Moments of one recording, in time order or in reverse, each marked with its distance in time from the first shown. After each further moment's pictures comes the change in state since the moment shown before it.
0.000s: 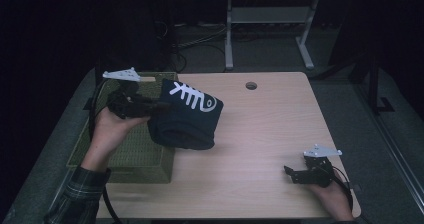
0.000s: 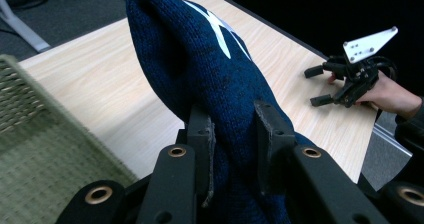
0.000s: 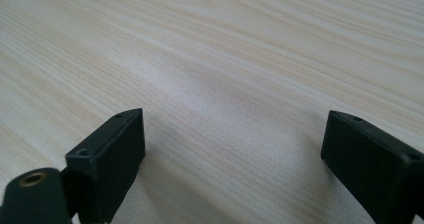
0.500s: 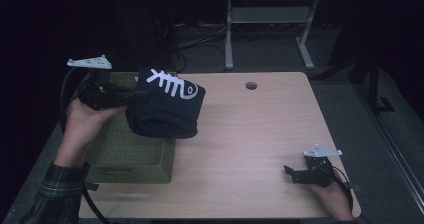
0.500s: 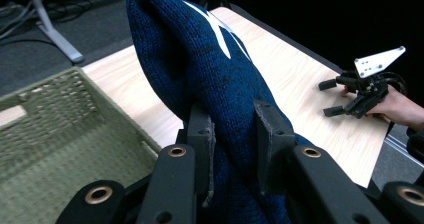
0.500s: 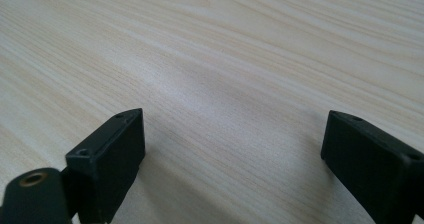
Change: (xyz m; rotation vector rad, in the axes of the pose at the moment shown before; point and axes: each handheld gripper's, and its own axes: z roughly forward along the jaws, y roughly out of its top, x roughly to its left) left arm 0.011 0.011 -0.052 -0.046 0.075 -0.006; right arm 0.000 0.000 0.000 0.000 -0.005 0.006
